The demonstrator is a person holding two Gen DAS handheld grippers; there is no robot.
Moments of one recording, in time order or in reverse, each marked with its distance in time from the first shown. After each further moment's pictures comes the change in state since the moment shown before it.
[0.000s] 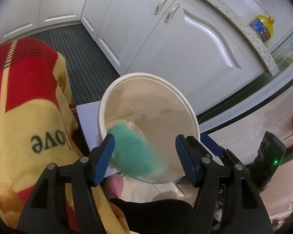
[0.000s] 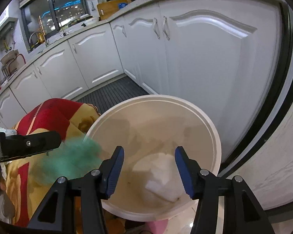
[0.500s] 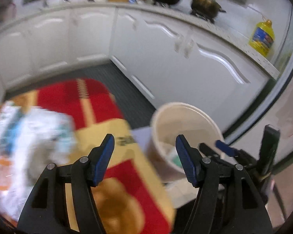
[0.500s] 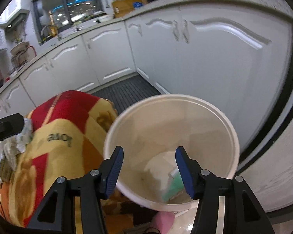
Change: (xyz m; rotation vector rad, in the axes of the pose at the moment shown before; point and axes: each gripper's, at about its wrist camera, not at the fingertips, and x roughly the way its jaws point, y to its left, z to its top) left arm -0.116 0.016 -0.037 0.077 -0.289 0.282; right arm -0.019 0.055 -0.005 -0.090 -0.026 0.060
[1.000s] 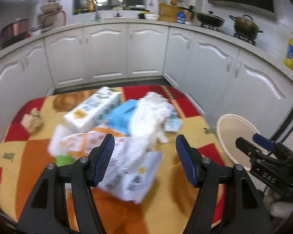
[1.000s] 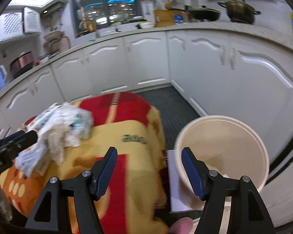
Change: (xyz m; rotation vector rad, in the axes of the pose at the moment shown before) left arm -0.064 0.095 -0.055 -0.091 -0.150 0.334; right arm -0.036 0.127 -0.008 -0.179 -0.061 0.160
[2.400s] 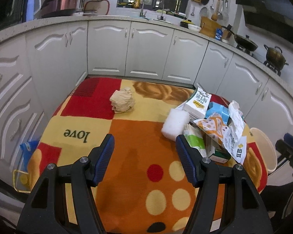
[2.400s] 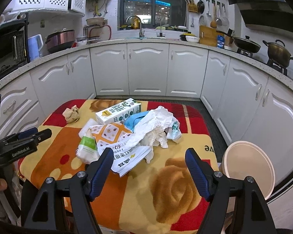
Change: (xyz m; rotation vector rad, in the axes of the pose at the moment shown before) left arm -0.068 0.191 -0.053 -0.210 -0.011 0.083; right arm -0.059 0.160 -0.003 -0.225 -0.027 0.071
